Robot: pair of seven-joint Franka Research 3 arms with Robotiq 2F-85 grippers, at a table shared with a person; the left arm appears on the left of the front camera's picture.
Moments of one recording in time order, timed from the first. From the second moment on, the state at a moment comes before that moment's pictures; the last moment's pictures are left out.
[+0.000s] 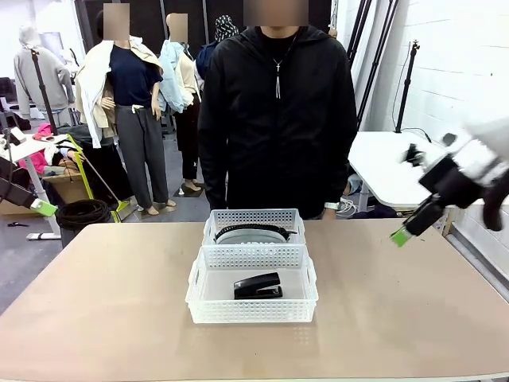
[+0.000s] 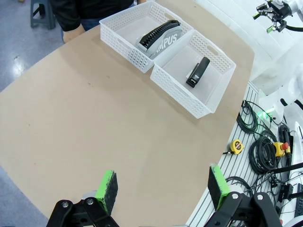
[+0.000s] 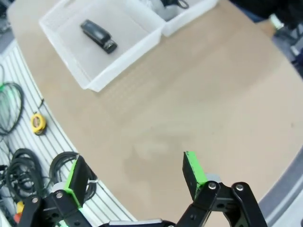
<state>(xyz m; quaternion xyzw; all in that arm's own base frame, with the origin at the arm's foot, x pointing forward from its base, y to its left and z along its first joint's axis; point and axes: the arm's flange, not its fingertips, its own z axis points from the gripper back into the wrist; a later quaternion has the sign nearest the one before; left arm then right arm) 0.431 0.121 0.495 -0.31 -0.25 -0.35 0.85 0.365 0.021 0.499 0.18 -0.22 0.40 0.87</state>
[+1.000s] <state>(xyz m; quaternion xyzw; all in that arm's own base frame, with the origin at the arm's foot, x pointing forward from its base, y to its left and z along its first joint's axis) 0.431 0.121 0.495 -0.31 -0.25 -0.35 0.85 0.368 -0.027 0.509 0.22 -0.27 0.37 0.86</state>
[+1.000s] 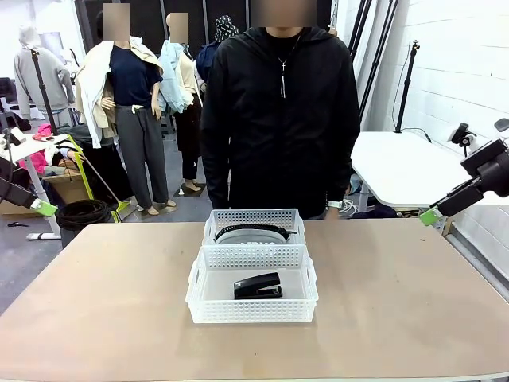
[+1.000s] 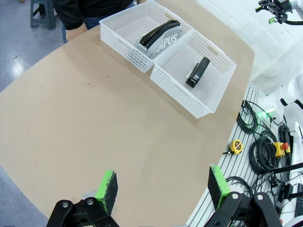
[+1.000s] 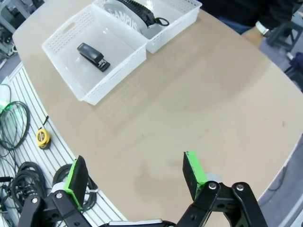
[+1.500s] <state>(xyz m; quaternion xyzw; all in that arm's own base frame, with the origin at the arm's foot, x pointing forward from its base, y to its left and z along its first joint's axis) 0.431 0.121 0.495 -0.31 -0.25 -0.35 0.85 0.368 -0.026 0.510 0.22 -0.27 0.37 0.86</state>
